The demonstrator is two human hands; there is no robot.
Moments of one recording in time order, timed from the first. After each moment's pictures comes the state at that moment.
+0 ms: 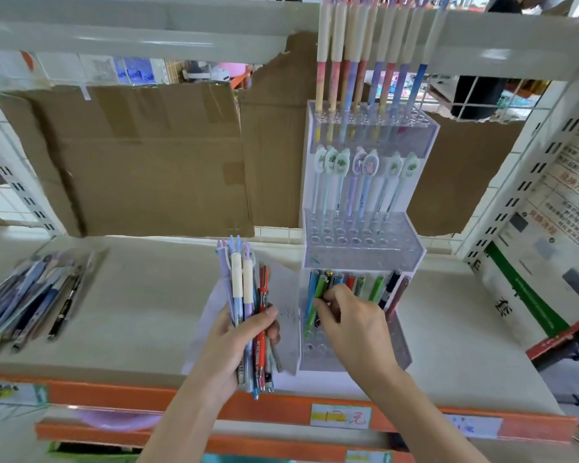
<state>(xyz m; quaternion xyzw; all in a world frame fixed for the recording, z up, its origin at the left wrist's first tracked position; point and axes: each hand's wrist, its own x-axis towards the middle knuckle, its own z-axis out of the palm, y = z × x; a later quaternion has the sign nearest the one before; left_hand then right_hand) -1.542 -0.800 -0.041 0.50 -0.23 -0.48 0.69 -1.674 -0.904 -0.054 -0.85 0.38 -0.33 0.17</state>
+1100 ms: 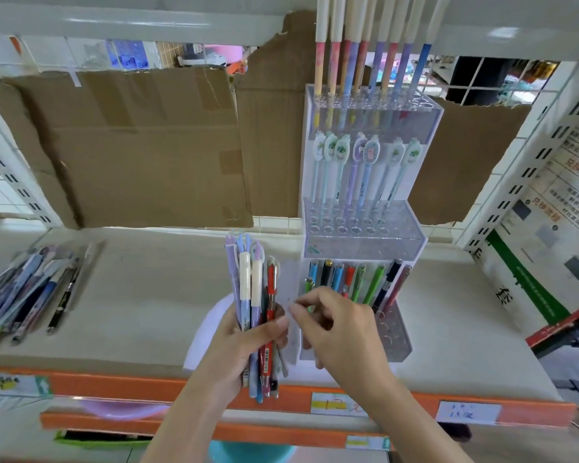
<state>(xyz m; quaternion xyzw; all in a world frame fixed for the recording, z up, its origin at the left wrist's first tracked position) -1.549 -0.793 -0.047 0.49 -0.25 -0.50 0.67 -1.676 -0.868 -0.021 -0.81 0.34 -0.28 0.37</state>
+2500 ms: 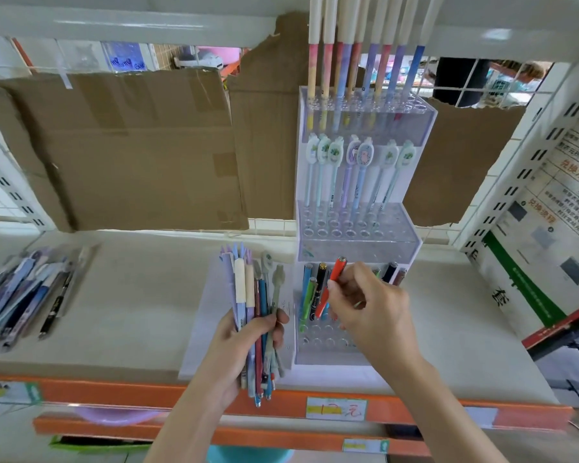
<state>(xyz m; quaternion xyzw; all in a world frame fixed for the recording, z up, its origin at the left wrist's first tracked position) -1.549 -0.800 -0.054 0.51 -0.22 -0.52 0.65 -1.694 -0.912 -0.035 -0.81 0.34 -0.42 0.22</state>
